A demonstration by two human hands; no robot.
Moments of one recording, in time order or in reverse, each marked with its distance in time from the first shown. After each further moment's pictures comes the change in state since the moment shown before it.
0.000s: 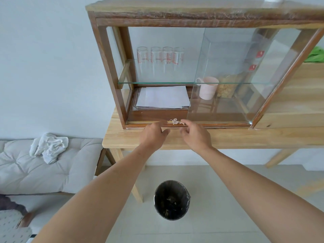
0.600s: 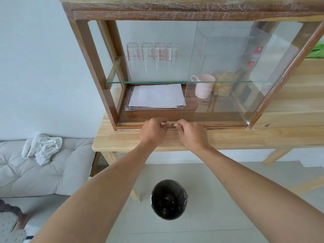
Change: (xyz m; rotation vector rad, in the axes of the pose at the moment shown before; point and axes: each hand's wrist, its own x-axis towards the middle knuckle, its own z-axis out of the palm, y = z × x) left_hand 0.027 0.018 0.024 -0.094 0.105 -0.014; right_hand 0.021 0.020 0.009 -0.219 0.123 -0.180
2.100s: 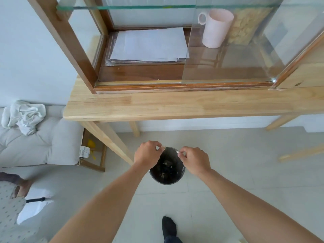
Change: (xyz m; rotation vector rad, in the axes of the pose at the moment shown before) left_hand -0.127 -0.142 0.135 0.157 -0.427 -0.299; right_hand -0.159 0.083 0.156 0.094 -0.534 0.263
